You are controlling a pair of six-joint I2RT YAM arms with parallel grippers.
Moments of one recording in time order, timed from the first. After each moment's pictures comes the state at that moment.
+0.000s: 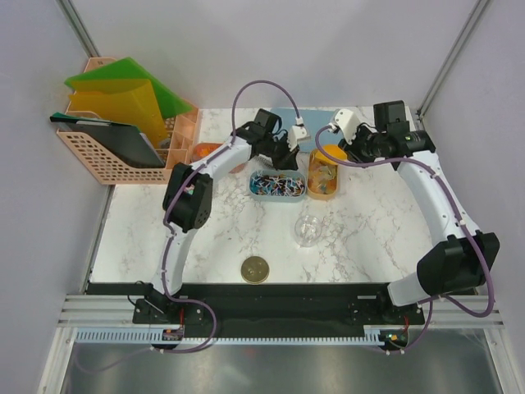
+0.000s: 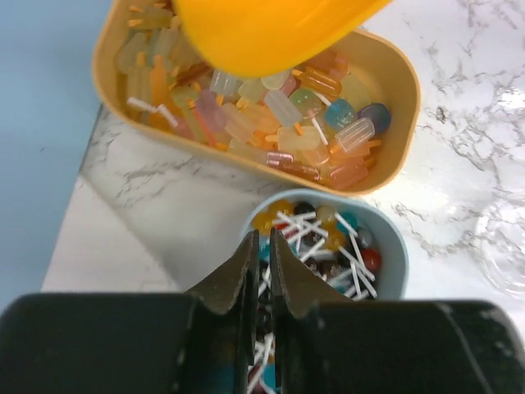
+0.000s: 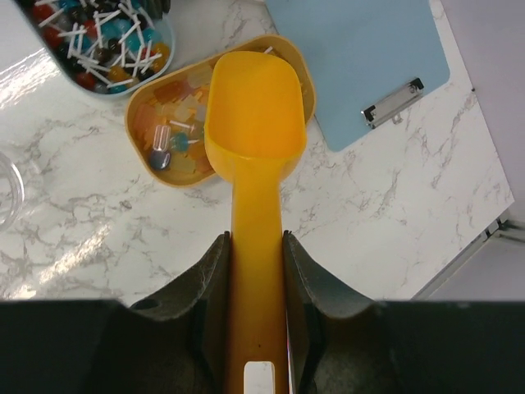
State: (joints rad) left arm -0.55 2.33 1.99 -0.50 0.69 0.57; right arm 0.16 1.48 1.47 -0.80 -0.28 -0.78
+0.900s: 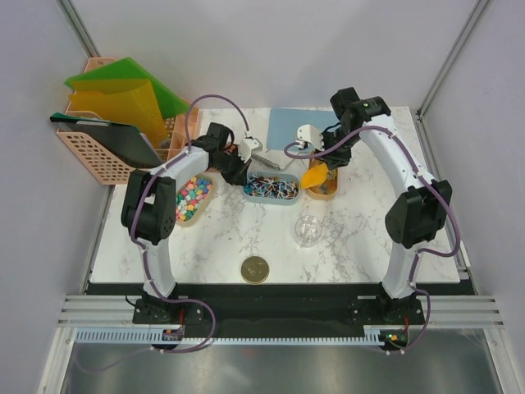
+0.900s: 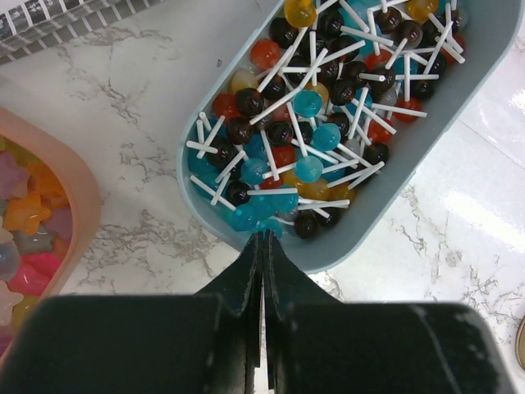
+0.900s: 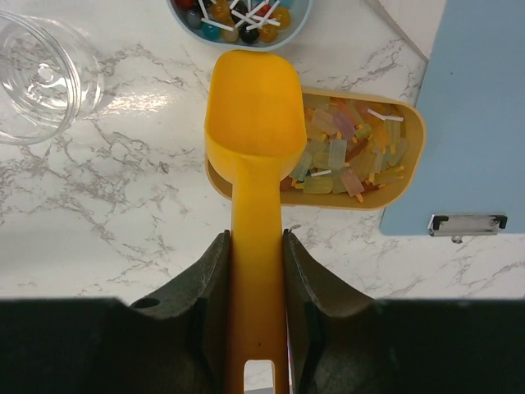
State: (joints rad) left arm -0.32 1.98 1.46 -0.56 0.54 0.54; right arm 0.30 1.92 1.97 -1.33 -0.33 -1.23
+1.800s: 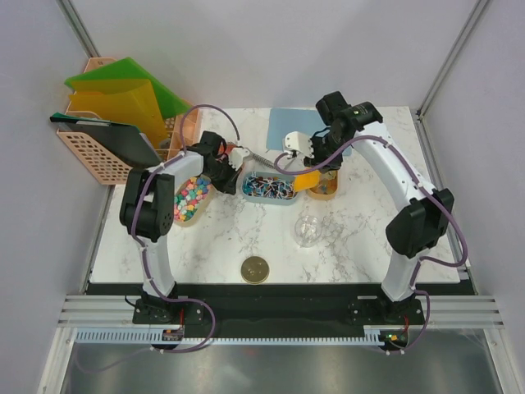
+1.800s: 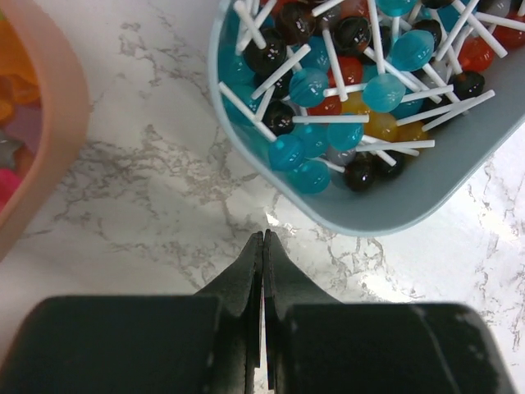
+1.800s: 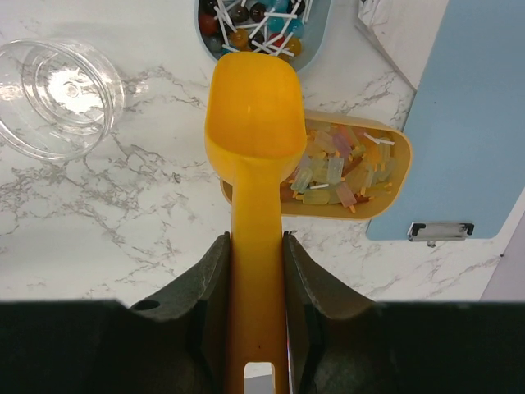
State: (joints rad) left arm -0.26 1.99 1.38 -0.56 0.46 0.55; right arm 0.42 1.84 1.94 -1.31 -0.27 -1.18
